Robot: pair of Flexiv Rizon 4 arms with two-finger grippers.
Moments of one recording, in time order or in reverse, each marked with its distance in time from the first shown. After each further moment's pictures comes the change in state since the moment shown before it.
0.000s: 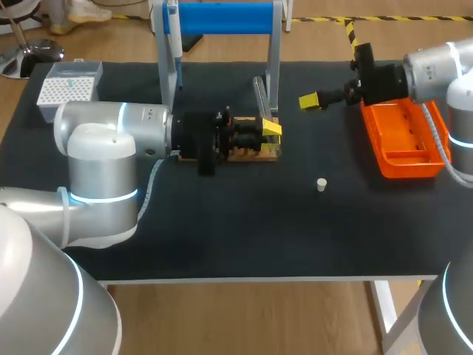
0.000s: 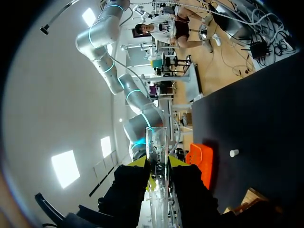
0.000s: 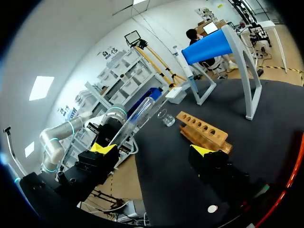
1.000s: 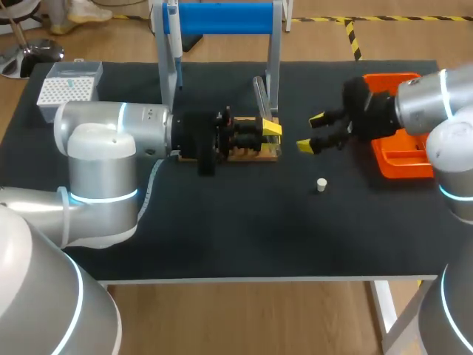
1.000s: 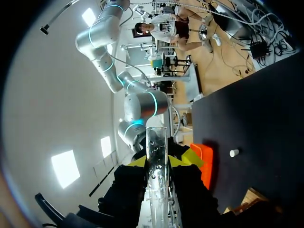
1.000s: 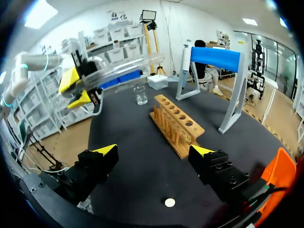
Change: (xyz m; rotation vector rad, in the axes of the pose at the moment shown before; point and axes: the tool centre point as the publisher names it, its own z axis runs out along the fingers) left arm 0.000 0.000 0.000 0.000 0.000 0.000; right arm -0.035 -0.062 0.010 0.138 -0.365 -0.490
